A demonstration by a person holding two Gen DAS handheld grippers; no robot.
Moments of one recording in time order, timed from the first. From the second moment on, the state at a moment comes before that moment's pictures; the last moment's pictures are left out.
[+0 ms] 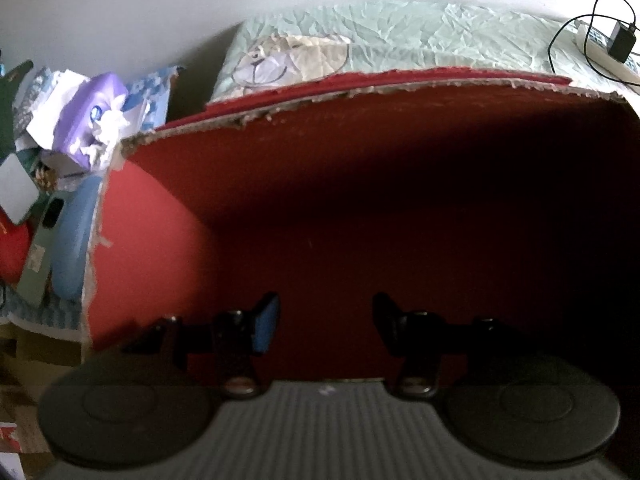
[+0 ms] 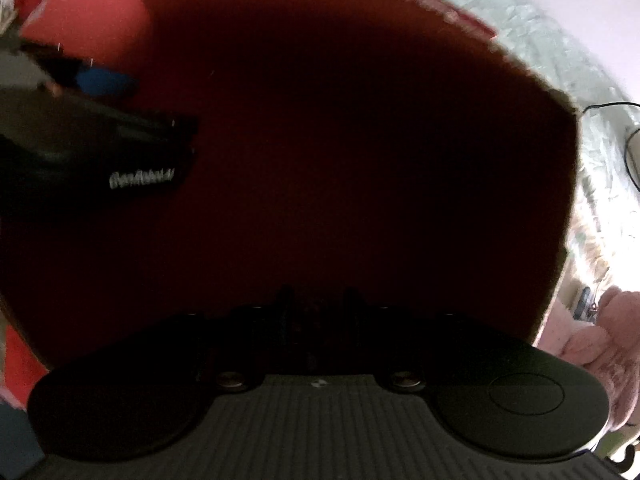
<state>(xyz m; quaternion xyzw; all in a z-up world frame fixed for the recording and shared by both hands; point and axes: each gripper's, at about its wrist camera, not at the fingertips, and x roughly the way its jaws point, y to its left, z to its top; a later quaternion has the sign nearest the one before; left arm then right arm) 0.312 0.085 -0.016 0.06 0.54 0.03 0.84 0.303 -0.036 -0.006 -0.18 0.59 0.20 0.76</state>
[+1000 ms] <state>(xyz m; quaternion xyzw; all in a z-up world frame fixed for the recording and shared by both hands) 0.255 0.067 0.028 0.08 0.47 0.09 0.88 0.226 -0.103 0.035 0.02 0.40 0.17 0.90</state>
